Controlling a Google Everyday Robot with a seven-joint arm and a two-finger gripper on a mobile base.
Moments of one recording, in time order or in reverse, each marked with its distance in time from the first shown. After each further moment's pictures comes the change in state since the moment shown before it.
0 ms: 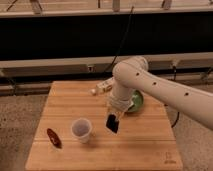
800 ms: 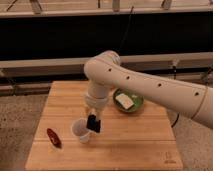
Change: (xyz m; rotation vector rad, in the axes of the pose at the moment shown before) arm -0.052 -0.072 -0.001 -0.022 -0.021 -0.161
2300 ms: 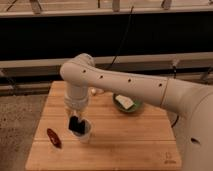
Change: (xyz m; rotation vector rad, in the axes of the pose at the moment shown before) arm -0.009 -0.067 0.040 -0.002 -0.050 -0.054
